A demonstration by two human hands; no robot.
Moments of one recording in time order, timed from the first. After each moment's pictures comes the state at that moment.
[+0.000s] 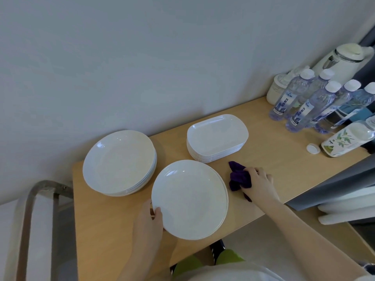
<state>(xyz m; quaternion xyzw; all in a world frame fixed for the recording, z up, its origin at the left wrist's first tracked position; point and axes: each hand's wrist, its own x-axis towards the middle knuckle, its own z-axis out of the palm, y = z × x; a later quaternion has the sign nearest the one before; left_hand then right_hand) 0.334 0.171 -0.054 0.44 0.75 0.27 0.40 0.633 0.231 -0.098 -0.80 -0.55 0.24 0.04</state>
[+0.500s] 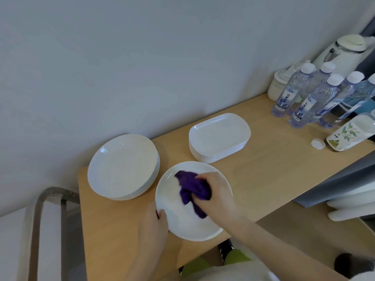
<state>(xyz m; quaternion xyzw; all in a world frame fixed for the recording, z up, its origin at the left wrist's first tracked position) 0.331 0.178 -0.056 0.46 0.76 0.22 0.40 0.502 0.203 -0.027 -0.59 -0.62 0.41 0.32</state>
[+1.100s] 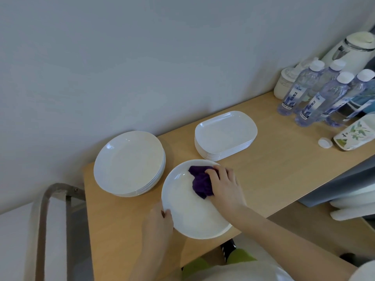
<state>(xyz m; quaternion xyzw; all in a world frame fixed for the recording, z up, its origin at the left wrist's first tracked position) 0.320 0.178 -0.069 0.48 0.77 0.16 0.38 0.509 0.221 -0.085 -0.69 -0.71 0.13 0.07</state>
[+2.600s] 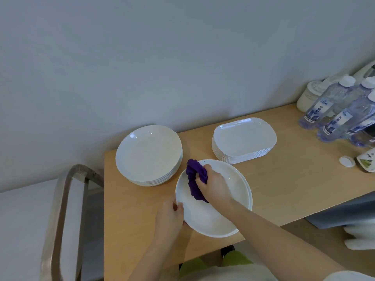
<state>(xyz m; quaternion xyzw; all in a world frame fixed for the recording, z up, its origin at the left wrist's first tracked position) 0.319 0.173 -0.066 0.46 0.73 0.26 0.43 0.454 0.247 -0.075 -0.65 -0.63 0.37 0.21</state>
